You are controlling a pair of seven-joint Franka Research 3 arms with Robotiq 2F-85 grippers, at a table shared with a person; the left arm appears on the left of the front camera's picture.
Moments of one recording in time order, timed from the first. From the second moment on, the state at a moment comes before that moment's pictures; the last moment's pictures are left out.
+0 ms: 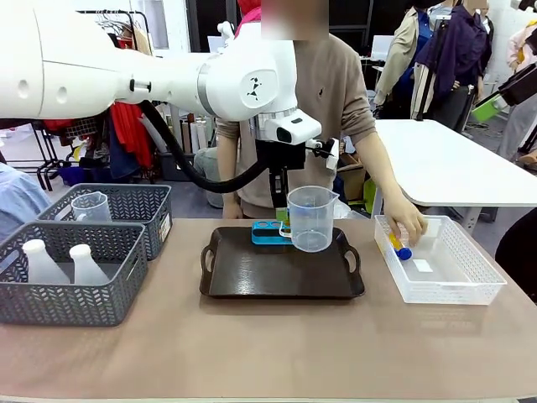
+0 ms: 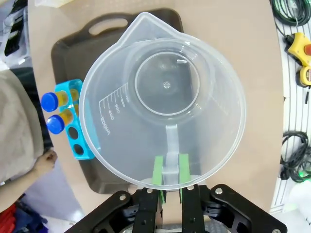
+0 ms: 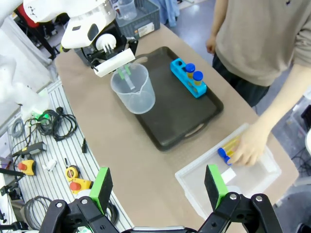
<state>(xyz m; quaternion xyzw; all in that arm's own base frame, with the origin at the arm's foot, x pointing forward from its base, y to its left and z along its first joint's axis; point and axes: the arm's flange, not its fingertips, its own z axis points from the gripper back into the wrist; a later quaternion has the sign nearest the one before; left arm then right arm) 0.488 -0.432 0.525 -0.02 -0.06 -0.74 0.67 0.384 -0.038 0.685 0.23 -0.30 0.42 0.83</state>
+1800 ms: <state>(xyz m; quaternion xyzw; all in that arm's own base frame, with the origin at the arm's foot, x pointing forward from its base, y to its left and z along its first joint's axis) 0.558 -0.479 0.395 0.02 -0.02 -0.72 0.69 0.384 -0.038 0.685 0.23 -0.30 0.42 0.83</state>
